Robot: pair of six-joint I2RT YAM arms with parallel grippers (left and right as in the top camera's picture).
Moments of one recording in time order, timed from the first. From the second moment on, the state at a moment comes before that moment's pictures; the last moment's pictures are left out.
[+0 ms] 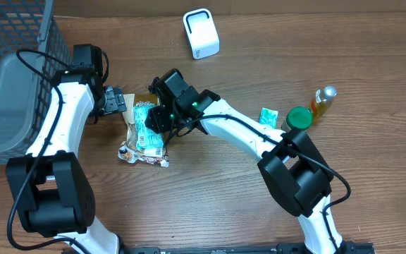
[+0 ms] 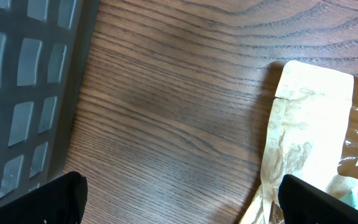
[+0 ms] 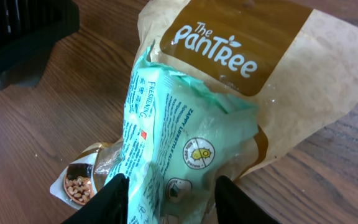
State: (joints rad) left arm 0.07 1.83 1.40 -0.89 -0.23 -0.23; right arm 0.77 2.17 1.66 -0.46 -0.33 0.42
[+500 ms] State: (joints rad) left arm 0.07 1.83 1.40 -0.89 -0.23 -0.23; right arm 0.77 2.17 1.66 -0.45 -0.32 0.42
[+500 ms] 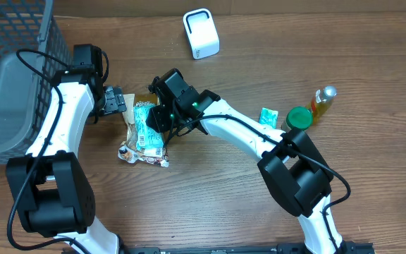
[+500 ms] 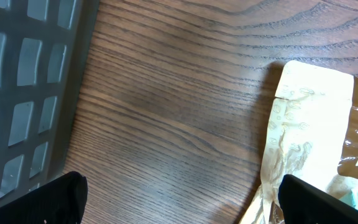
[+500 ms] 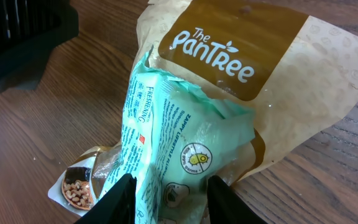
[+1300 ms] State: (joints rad) left arm 0.07 1.83 1.40 -0.89 -0.23 -0.23; right arm 0.77 2.17 1.65 -0.45 -0.31 0.42
